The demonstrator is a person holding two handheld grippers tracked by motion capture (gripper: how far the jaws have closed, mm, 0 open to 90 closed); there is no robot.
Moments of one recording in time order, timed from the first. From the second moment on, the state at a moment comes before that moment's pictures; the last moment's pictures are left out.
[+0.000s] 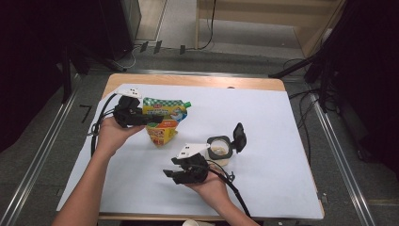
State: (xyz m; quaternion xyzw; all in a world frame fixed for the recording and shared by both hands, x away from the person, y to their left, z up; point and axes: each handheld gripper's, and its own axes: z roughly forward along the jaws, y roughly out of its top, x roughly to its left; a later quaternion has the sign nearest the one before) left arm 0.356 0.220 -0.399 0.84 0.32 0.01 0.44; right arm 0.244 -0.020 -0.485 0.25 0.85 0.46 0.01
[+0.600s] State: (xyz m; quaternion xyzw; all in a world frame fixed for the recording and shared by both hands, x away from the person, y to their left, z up) left arm 0.345 0.211 -0.373 0.84 0.32 0.02 0.43; right arm 0.245 -0.022 -0.500 0.26 0.85 0.45 0.02
